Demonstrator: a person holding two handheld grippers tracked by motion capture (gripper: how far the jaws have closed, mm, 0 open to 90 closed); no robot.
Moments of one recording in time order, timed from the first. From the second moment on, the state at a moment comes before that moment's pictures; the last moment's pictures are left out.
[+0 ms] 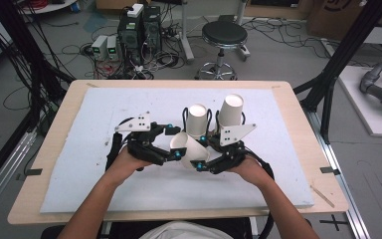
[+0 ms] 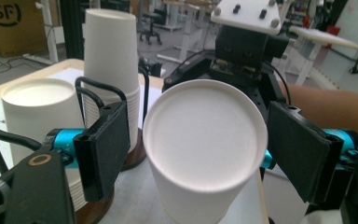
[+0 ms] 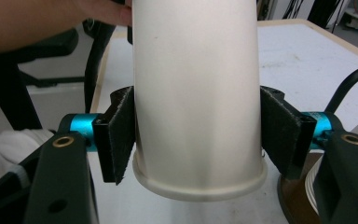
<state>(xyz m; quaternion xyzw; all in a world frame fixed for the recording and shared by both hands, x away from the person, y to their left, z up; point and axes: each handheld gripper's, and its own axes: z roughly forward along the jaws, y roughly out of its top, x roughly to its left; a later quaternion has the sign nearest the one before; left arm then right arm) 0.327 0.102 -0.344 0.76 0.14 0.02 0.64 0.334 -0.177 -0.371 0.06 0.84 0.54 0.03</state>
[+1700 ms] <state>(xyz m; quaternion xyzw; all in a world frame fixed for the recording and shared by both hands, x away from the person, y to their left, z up) 0.324 0.102 -0.341 0.76 0.11 0.02 0.64 0.334 -0.175 -0.370 0.05 0.83 0.55 0.03</state>
